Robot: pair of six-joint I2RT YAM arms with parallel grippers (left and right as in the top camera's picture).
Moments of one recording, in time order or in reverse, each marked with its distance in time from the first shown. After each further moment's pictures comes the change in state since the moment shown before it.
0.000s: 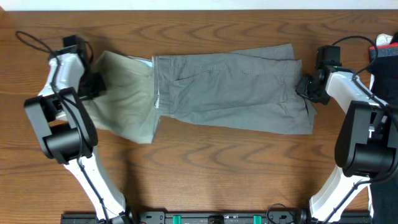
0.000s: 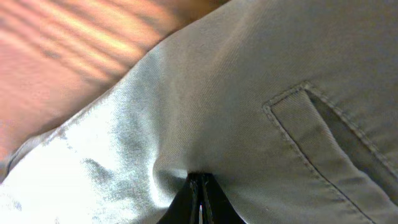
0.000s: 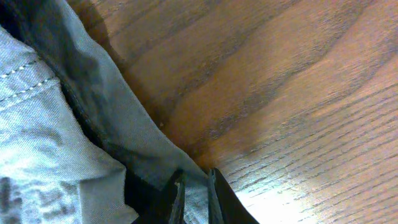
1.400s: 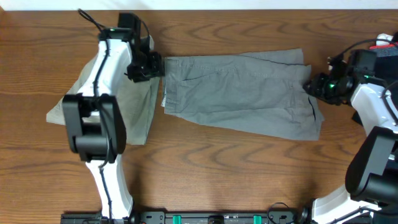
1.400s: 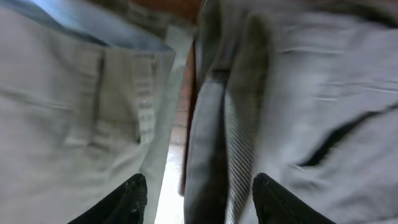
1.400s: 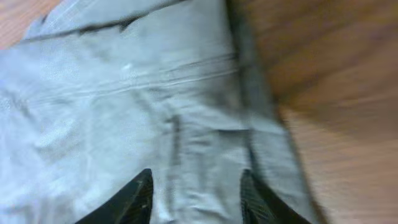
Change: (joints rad) left arm -0.362 -0.055 0.111 -0.080 0.450 -0.084; right arm -0.130 -0.217 -0.085 0.000 -0.434 -0.204
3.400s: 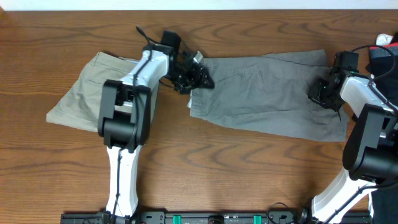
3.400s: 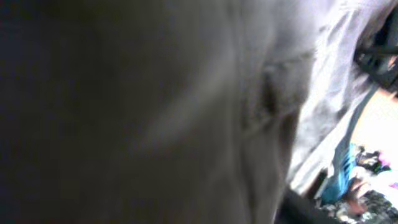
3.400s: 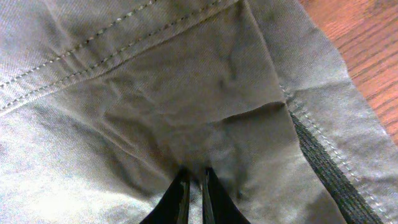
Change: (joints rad) left arm -0.195 0.184 -0.035 0.193 0.515 0.035; right arm 0.019 0.180 0.047 -0.007 0.383 0.206
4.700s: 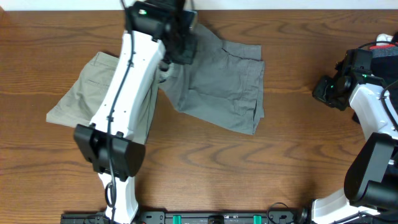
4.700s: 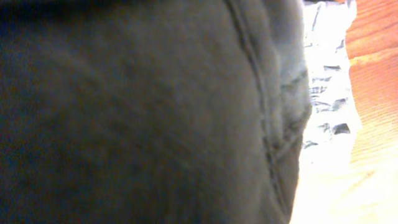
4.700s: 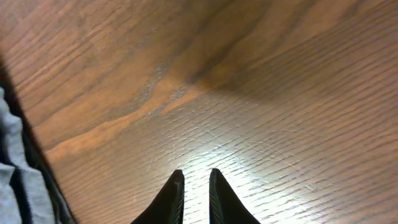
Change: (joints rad) left arm -0.117 -0.306 0.480 -0.539 -0.729 0.110; right arm -0.003 -0.225 -0.043 -0.080 -0.110 -0.042
